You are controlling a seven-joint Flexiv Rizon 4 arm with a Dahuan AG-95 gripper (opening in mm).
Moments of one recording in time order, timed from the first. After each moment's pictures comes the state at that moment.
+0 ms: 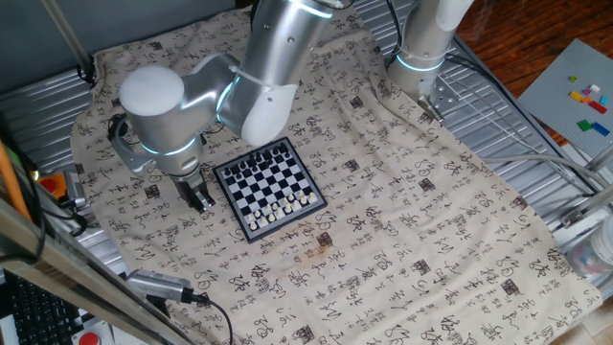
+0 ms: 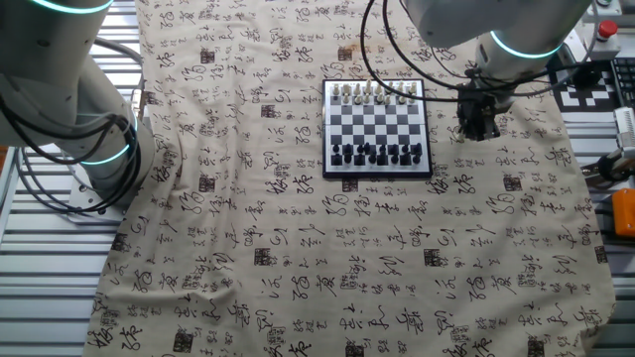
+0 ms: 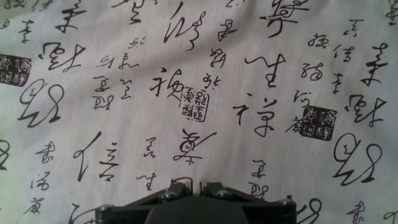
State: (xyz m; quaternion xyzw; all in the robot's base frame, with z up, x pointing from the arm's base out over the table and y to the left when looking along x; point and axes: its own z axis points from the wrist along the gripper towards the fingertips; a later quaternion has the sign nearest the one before) arm 0.647 0.072 0.021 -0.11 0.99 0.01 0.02
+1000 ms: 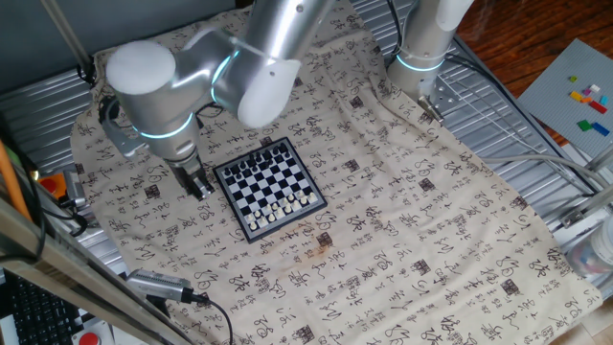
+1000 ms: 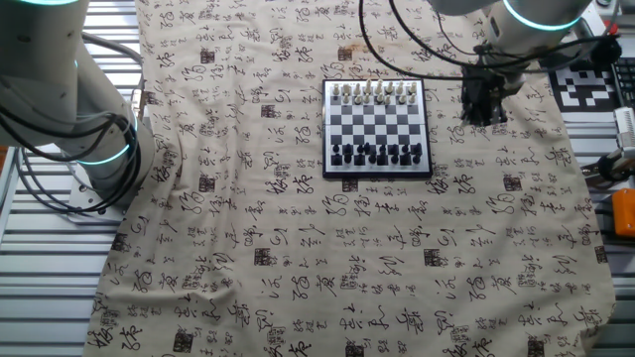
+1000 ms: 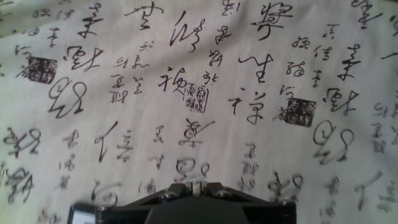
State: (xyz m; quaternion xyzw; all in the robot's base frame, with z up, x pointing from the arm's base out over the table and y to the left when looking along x) arm 0.631 0.070 0.081 -0.11 0.99 0.01 0.00
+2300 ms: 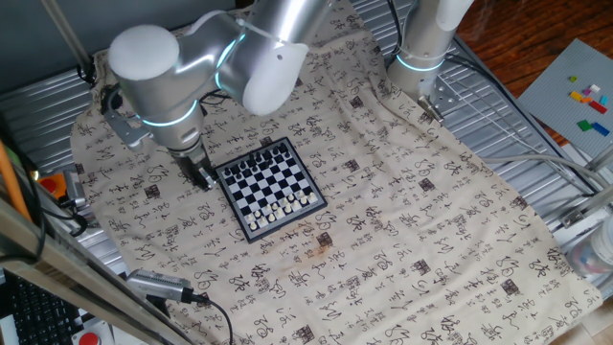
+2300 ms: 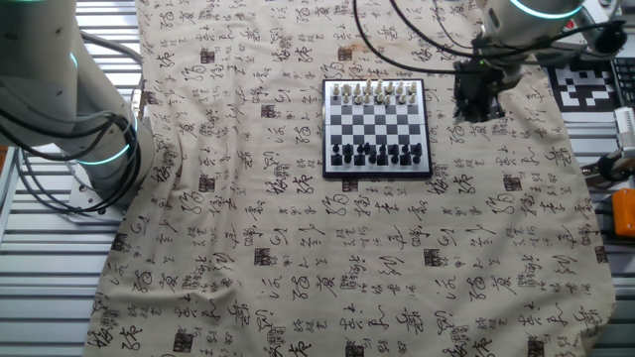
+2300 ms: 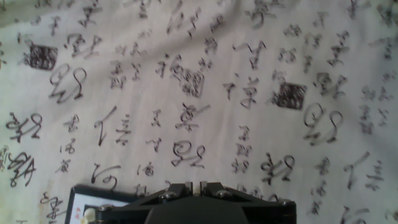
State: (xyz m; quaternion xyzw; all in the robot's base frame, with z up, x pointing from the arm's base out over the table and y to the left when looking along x) arm 0.621 0.067 0.095 -0.16 0.99 0.01 -0.02
